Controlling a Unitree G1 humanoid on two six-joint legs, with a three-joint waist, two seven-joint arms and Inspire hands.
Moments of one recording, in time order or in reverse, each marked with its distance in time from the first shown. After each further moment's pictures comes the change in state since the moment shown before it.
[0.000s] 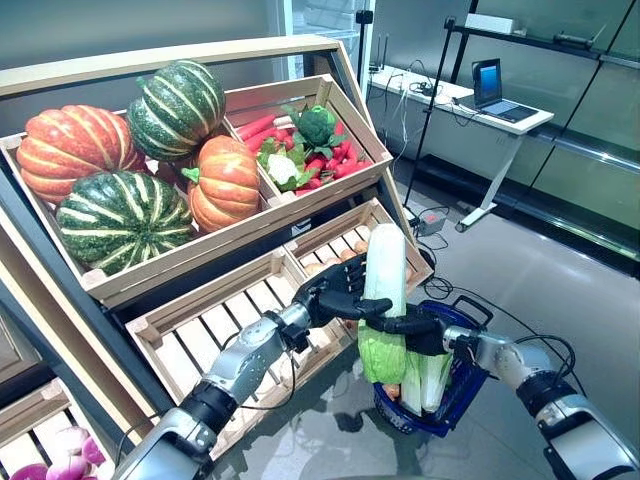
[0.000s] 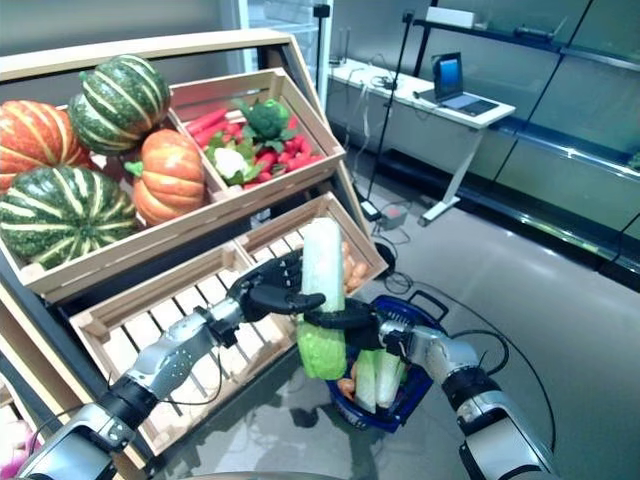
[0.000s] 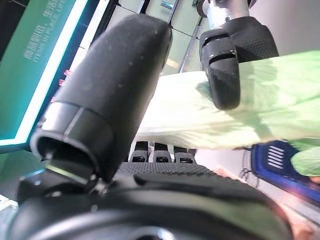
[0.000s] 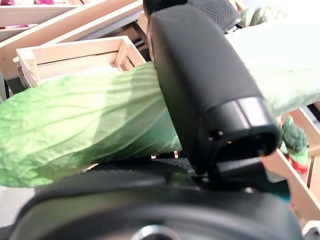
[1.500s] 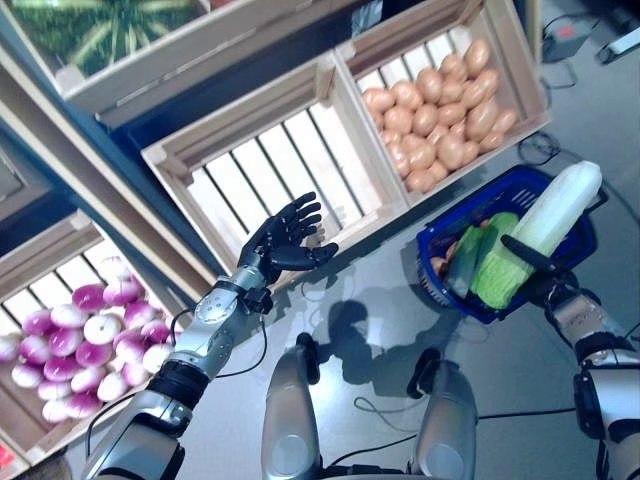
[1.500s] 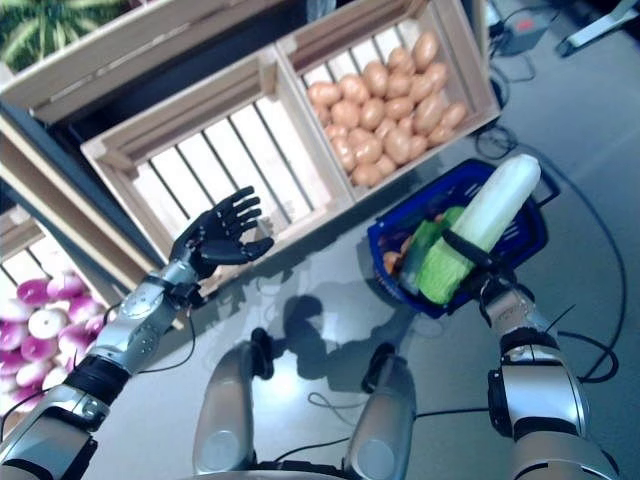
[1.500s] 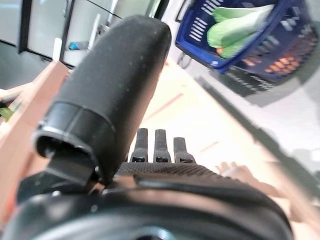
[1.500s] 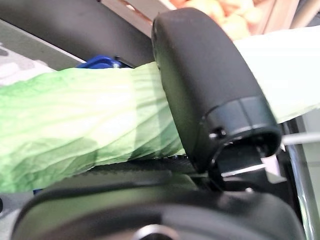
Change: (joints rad) left arm -0.088 0.110 0.096 0.063 0.062 -0.179 0.218; right arm -0.348 -0.155 -0.375 0.517 0.135 -0.242 -0.493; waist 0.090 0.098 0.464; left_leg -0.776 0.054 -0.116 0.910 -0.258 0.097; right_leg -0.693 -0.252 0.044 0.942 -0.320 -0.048
